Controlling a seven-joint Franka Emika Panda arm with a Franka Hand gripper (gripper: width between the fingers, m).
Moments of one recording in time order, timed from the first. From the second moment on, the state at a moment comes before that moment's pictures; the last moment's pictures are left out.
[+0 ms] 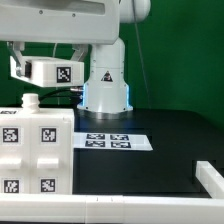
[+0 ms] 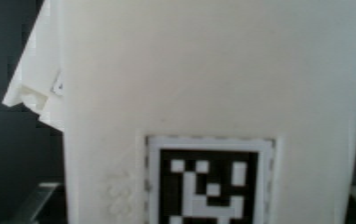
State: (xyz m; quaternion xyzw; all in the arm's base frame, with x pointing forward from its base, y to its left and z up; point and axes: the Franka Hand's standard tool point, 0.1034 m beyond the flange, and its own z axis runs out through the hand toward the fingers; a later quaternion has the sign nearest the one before) arm 0.619 -0.120 0.186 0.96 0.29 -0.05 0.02
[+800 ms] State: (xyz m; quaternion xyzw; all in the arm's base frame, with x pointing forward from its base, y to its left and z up) arm 0.614 -0.134 0.167 0.95 0.29 -0.07 0.02
